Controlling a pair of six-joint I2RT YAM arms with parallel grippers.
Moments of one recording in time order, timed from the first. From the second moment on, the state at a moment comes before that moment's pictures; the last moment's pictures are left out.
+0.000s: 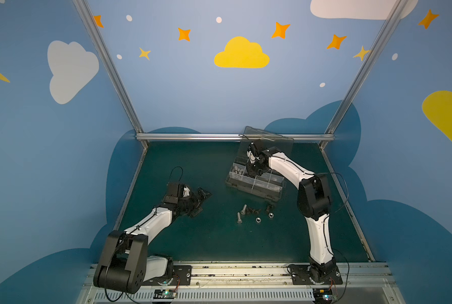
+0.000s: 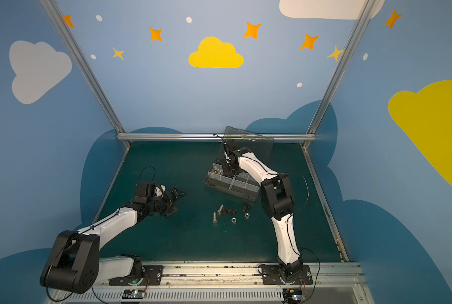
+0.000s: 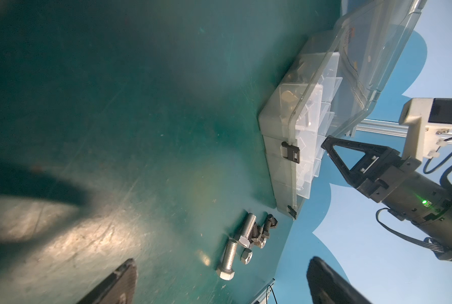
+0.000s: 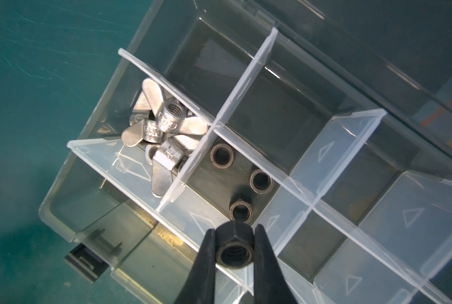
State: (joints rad) left arm -0.15 1.30 0.55 -0.08 0.59 -1.04; right arm 0.52 2.18 1.88 -0.86 -0.02 0.20
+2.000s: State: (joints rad) left arm -0.19 1.37 0.62 -0.02 0.59 -1.05; right arm 0.56 1.59 0.95 -0.76 -0.08 0.39
